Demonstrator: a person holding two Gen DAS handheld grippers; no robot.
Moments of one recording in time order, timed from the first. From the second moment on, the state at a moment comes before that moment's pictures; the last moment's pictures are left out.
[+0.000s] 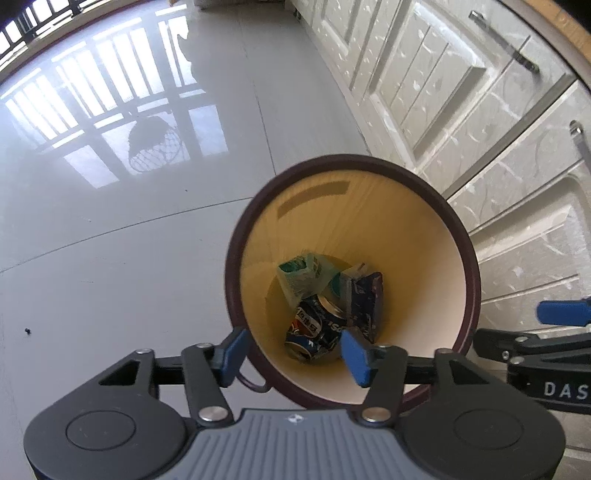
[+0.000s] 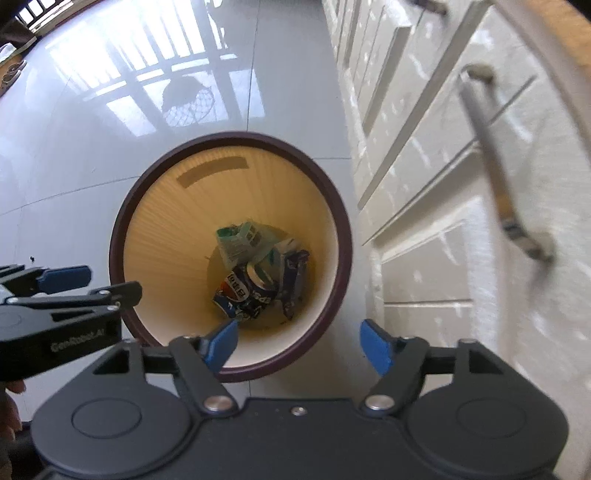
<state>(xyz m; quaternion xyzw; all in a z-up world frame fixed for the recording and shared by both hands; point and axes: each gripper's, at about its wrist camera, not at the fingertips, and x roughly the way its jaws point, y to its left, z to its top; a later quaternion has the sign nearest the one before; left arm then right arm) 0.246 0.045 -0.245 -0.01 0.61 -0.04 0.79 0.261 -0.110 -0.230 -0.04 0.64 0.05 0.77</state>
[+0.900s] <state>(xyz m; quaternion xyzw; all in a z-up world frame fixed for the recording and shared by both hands) 0.188 0.076 -0.148 -0.01 0.58 0.02 0.82 0.207 -0.105 -0.128 -0.05 0.58 0.04 0.81</state>
